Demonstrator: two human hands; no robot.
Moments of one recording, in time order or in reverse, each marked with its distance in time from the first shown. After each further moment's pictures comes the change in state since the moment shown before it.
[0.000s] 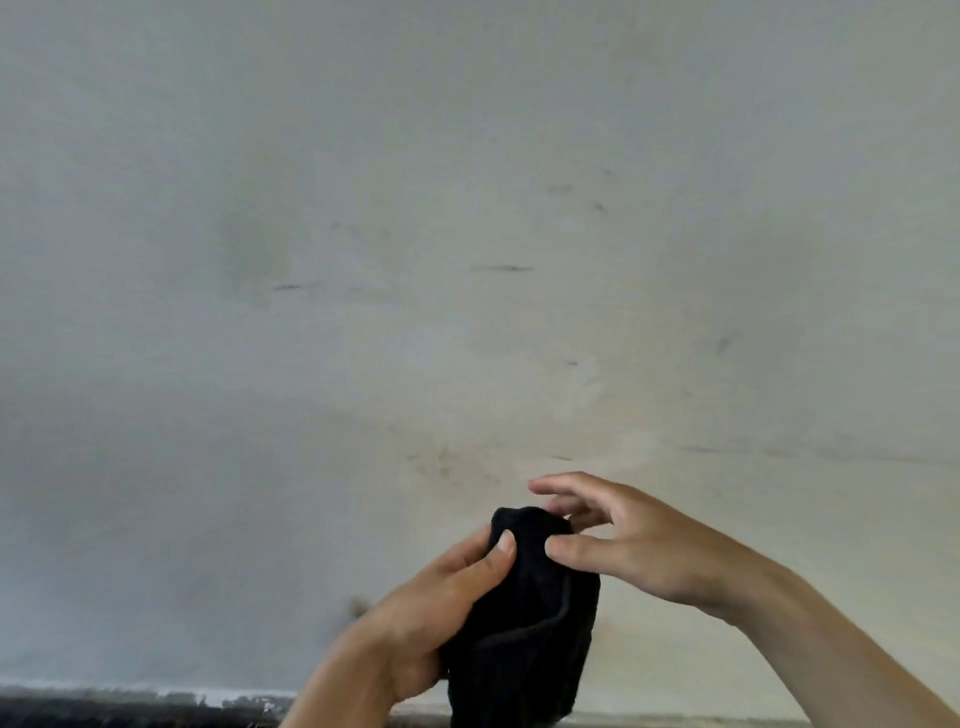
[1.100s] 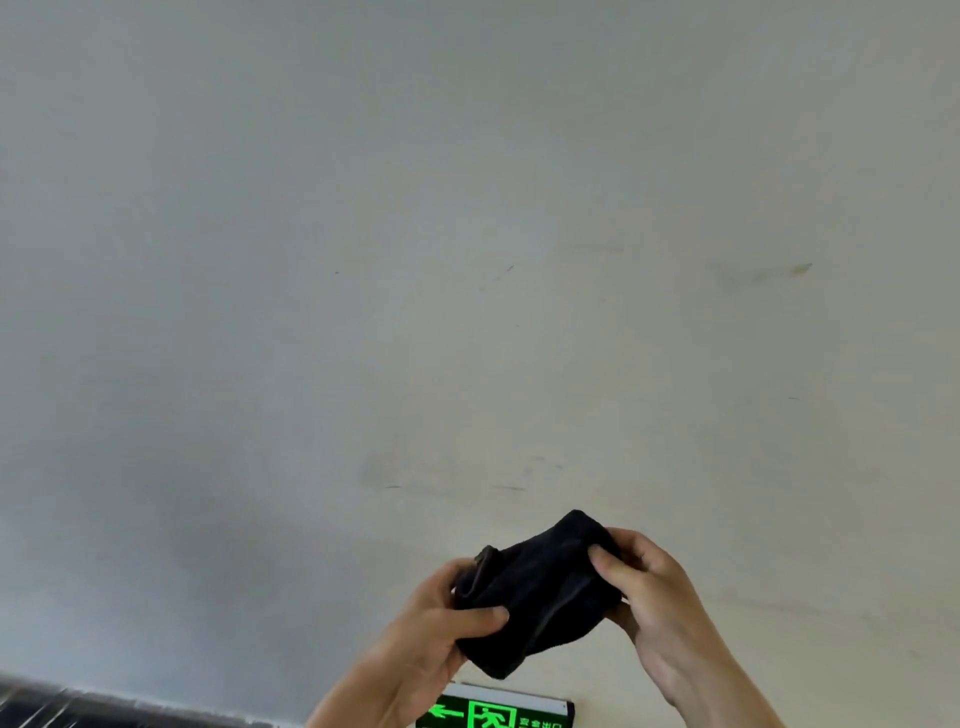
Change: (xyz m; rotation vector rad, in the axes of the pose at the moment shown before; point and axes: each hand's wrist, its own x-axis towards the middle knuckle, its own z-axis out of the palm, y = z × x) left_hand -0.161 0.204 0.147 -0.062 0.255 0.126; right_hand -0.135 -0.217 -0.080 0.829 0.483 0.080
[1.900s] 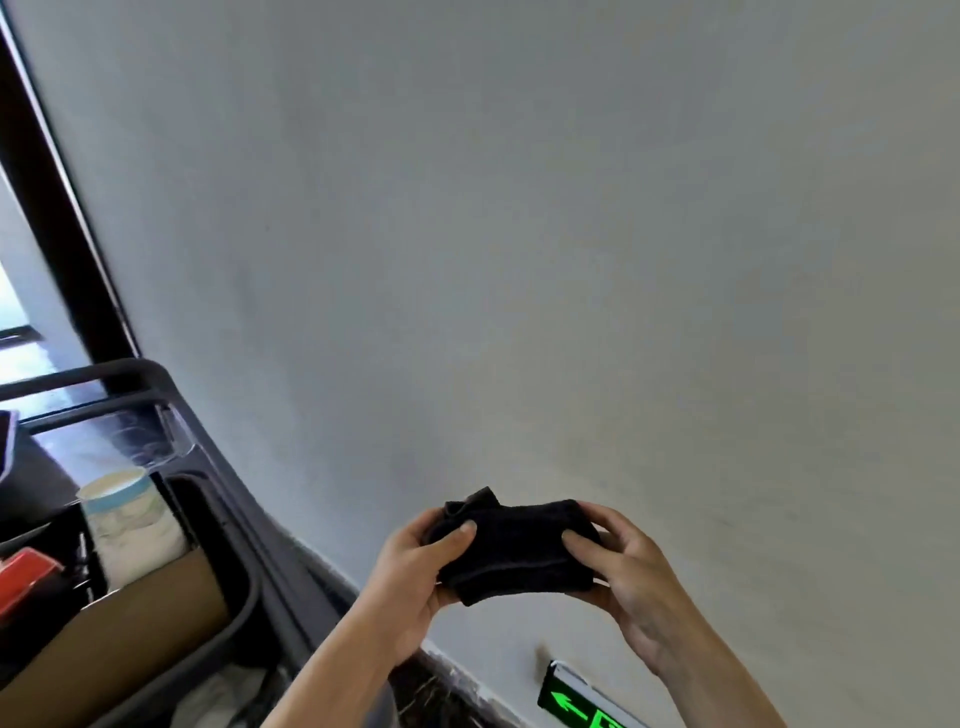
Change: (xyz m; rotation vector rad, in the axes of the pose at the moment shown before) left_hand -0.115 0.046 -0.115 -0.121 0.585 0.277; right_hand 0.012 0.038 0.168 -0.083 -0.543 0.100
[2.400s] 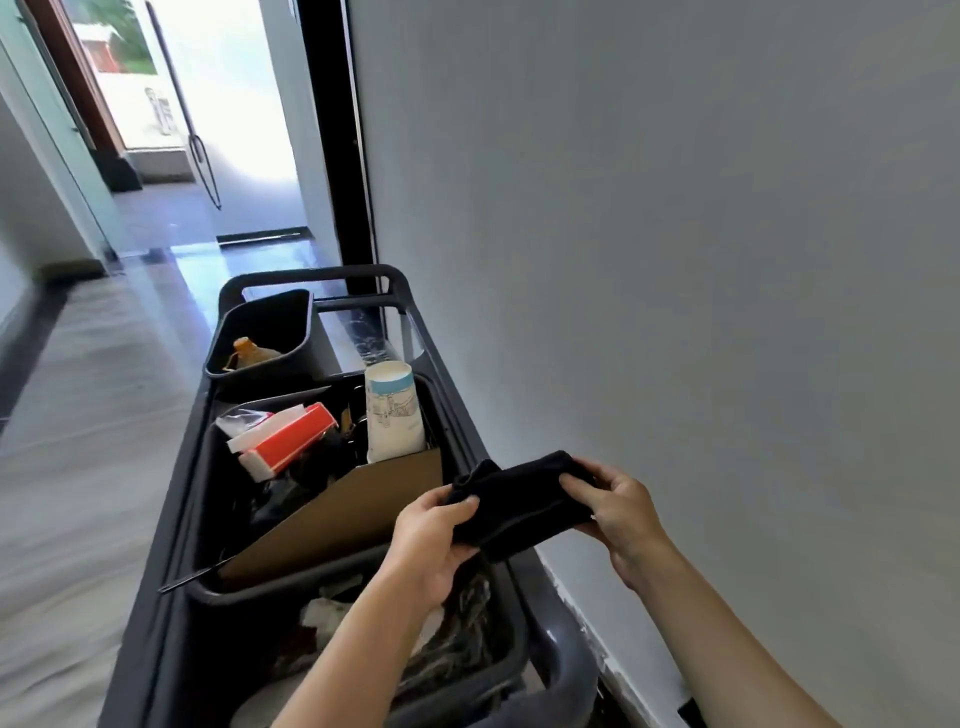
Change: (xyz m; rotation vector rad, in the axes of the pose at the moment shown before) left_hand -0.040 0.005 -0.184 -0.305 0.658 0.008; right_hand 0.094 0.089 0.208 -0.180 -0.300 0.120
